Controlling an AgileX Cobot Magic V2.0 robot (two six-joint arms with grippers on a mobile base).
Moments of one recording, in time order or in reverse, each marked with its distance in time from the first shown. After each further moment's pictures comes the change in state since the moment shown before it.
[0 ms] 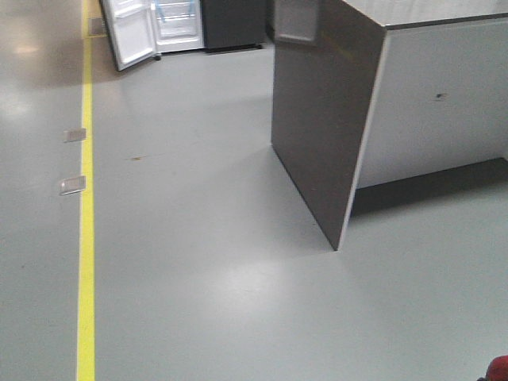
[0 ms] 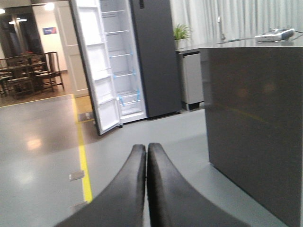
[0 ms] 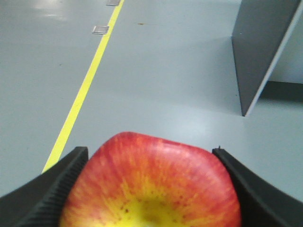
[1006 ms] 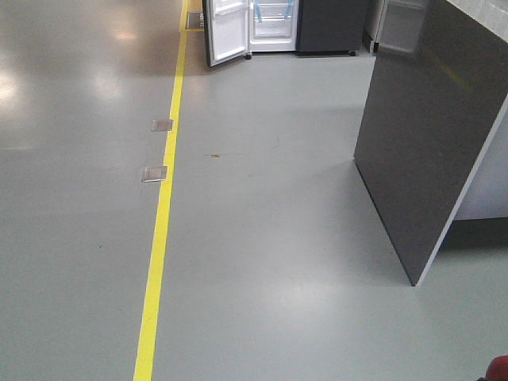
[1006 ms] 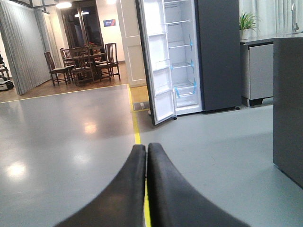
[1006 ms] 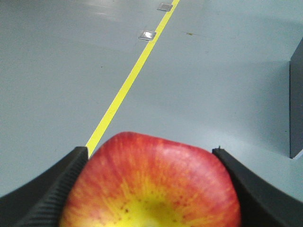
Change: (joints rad) left arm 0.000 0.000 0.000 0.000 0.000 0.000; right arm 0.000 0.000 0.000 0.000 0.000 0.000
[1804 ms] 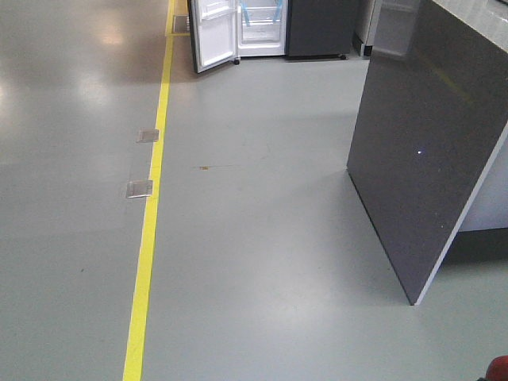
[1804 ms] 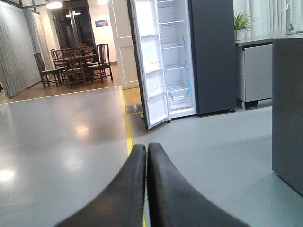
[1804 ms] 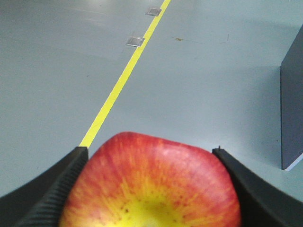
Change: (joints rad) left arm 0.000 0.000 0.000 0.000 0.000 0.000; right arm 0.000 0.000 0.000 0.000 0.001 0.000
